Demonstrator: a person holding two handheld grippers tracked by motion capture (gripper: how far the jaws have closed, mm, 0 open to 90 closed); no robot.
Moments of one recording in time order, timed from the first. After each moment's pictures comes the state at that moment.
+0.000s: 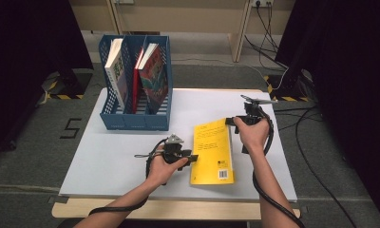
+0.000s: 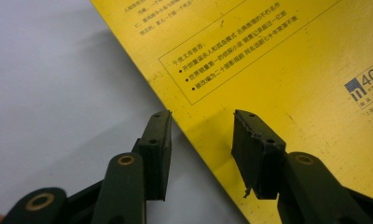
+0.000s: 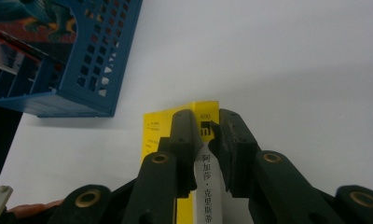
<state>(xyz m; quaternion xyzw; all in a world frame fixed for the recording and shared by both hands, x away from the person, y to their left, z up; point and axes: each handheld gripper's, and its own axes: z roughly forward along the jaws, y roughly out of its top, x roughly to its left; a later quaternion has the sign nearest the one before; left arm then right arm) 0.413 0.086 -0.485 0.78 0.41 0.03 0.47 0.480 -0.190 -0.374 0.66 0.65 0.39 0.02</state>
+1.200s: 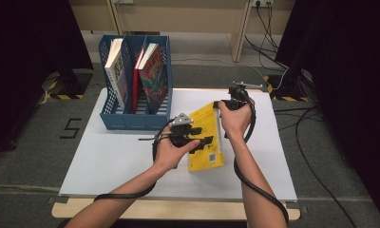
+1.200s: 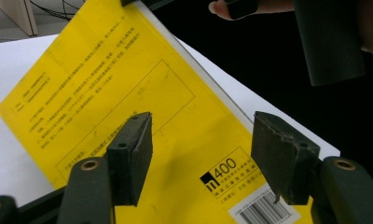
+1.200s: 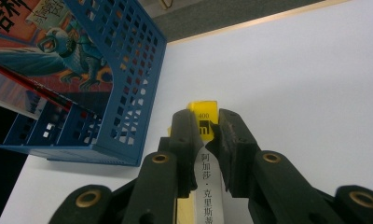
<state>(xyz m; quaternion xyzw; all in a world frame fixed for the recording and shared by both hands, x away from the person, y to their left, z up) 0.420 0.054 -0.394 0.76 0.36 0.06 0.54 0.501 -0.137 -0.339 0.65 0.63 0.41 0.08</state>
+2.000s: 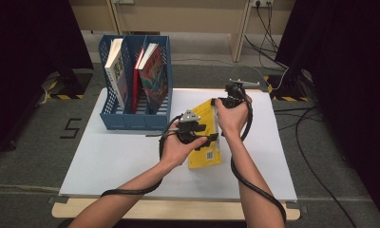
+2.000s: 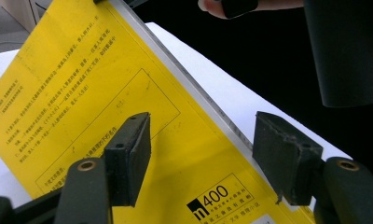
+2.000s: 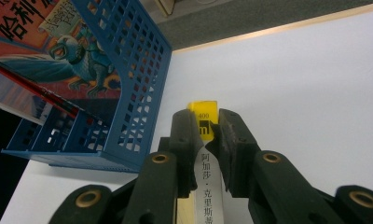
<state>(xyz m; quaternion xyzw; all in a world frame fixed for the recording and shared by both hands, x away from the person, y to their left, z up) 0.429 0.038 -0.389 0.77 0.36 0.08 0.52 0.500 -0.126 -0.331 0.65 0.63 0.42 0.10</state>
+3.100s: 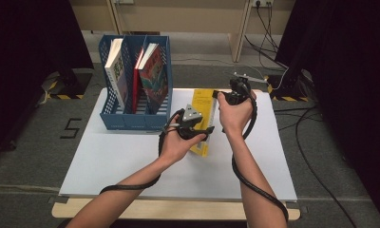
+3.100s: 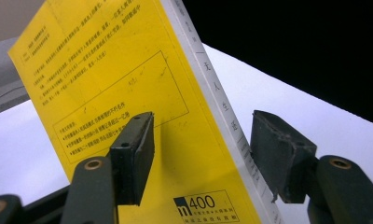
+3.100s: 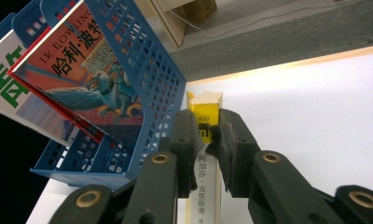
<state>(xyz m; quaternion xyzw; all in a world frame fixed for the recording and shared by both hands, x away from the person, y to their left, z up) 0.442 0.043 -0.384 0.79 0.32 0.18 0.49 0.485 -0.128 -0.301 0.63 0.61 0.47 0.13</state>
